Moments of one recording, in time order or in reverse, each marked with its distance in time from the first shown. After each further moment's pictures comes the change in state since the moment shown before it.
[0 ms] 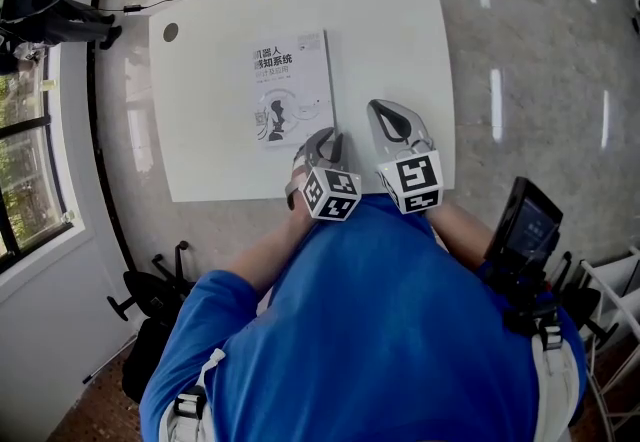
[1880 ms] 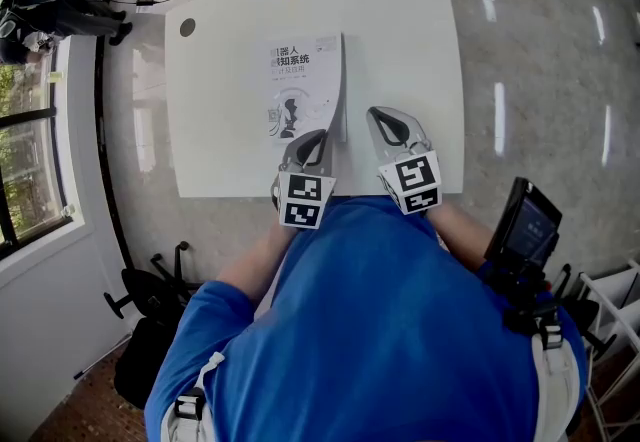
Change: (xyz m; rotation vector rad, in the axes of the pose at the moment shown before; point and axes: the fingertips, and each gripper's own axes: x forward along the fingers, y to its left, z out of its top) left arm -0.068 0.053 0.000 -0.246 -0.184 -0.047; right arm 0.005 0.044 -0.003 -0.045 0.017 0.060
